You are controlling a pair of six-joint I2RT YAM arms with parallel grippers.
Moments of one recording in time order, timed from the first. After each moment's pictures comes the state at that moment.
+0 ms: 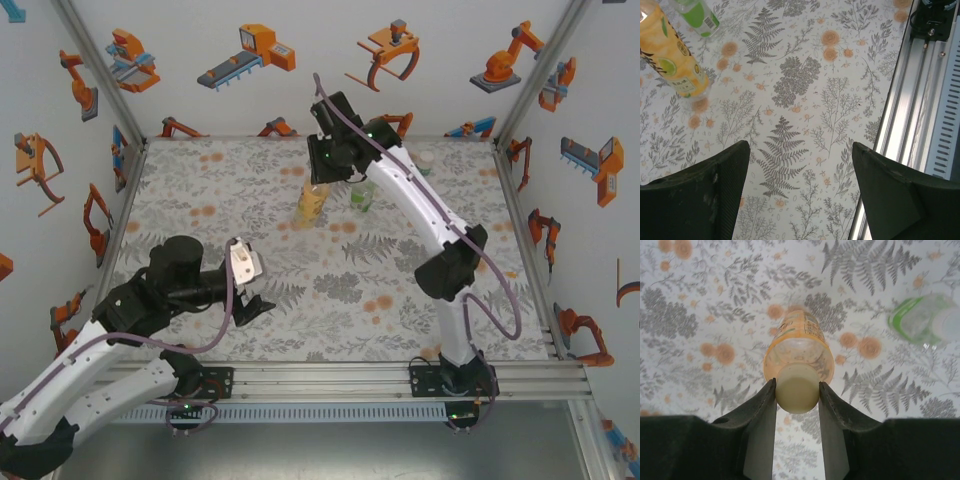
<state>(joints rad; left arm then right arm) -0.83 0.67 0.89 -0.68 0.33 0.34 0.67 2.13 2.42 -1.16 0.04 0.33</state>
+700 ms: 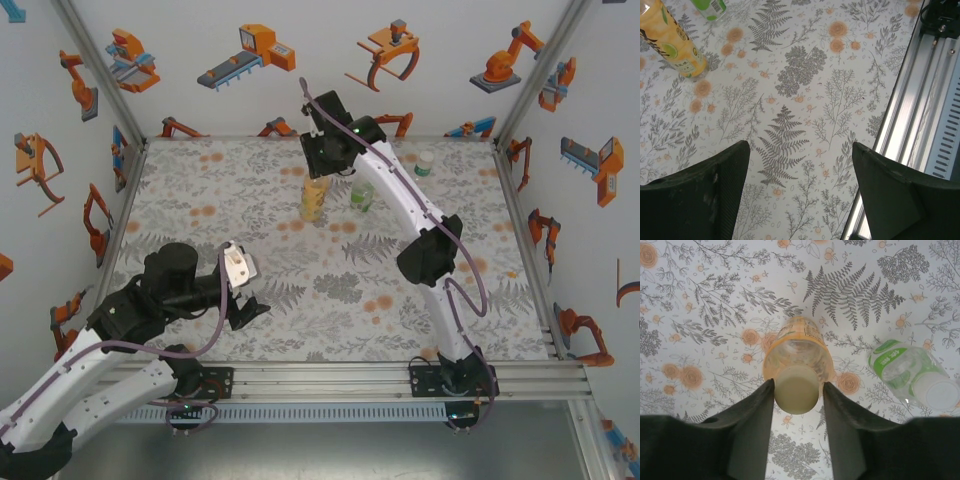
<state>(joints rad) -0.83 0.62 0.87 -0.70 0.28 0.31 0.63 2.31 2.56 -1.13 0.03 0.18</state>
